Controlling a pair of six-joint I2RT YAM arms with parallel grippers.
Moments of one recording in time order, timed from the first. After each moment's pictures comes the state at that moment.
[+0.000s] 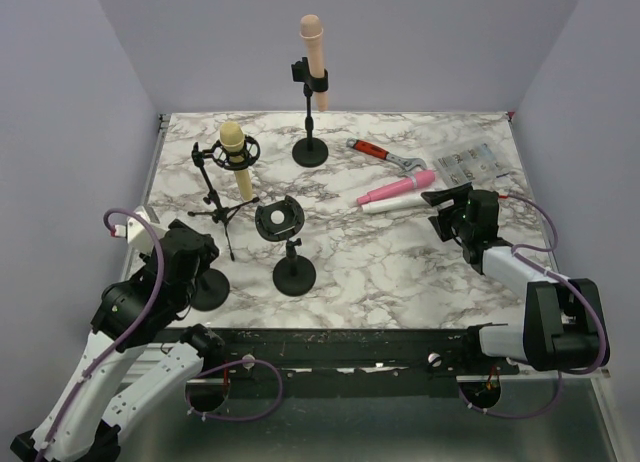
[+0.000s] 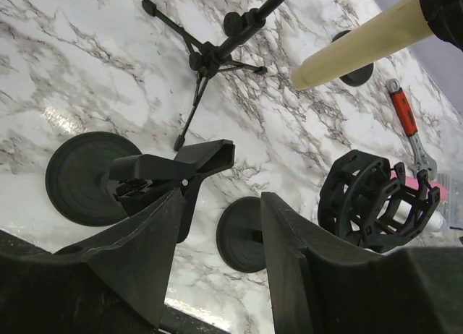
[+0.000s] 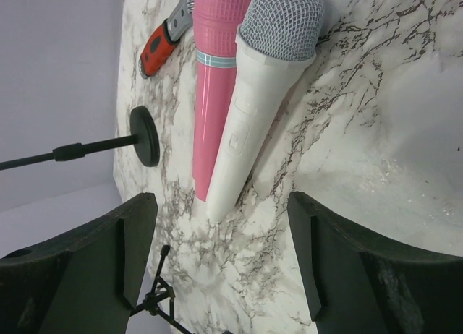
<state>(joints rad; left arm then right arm) -0.58 0.57 0.98 -1.12 -0.63 -1.04 0.05 1.30 0.50 0.29 -0.06 1.21</state>
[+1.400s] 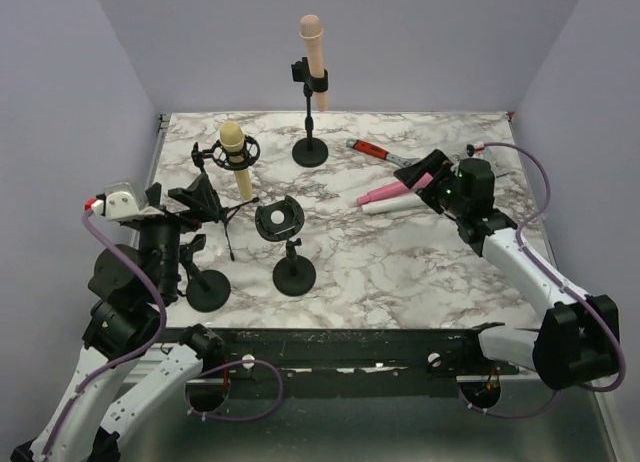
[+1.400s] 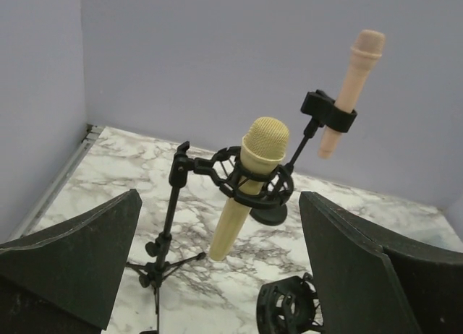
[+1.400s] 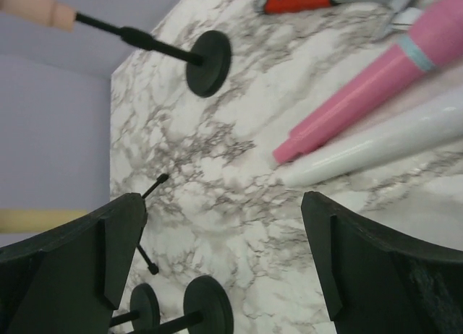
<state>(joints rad) -0.58 0.48 1.00 -0.28 -0.60 -0.19 0.18 1.22 0.77 0.06 -0.15 0.85</state>
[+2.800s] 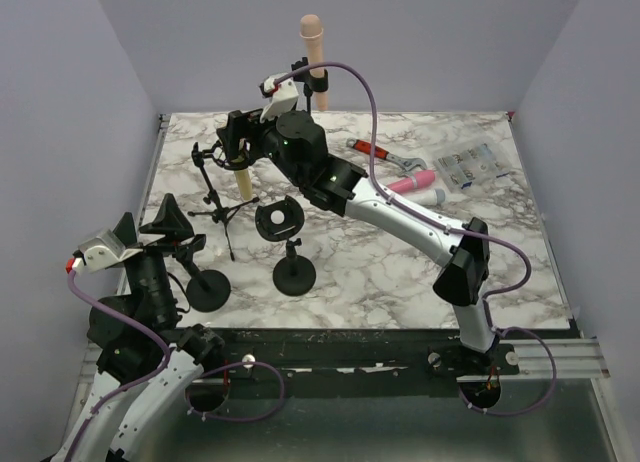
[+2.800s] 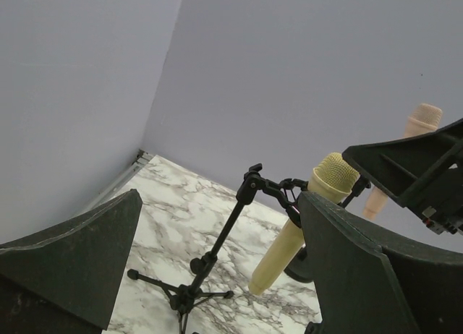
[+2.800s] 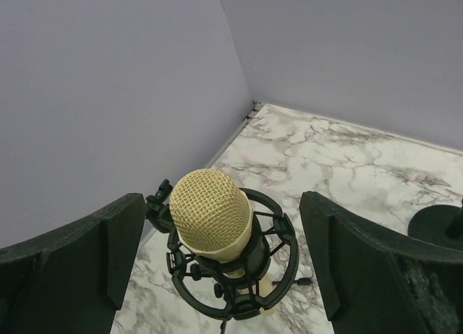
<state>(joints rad) -0.56 0.18 0.67 0.01 -0.82 -0.08 1.02 2.01 2.07 0.00 0.35 0.25</state>
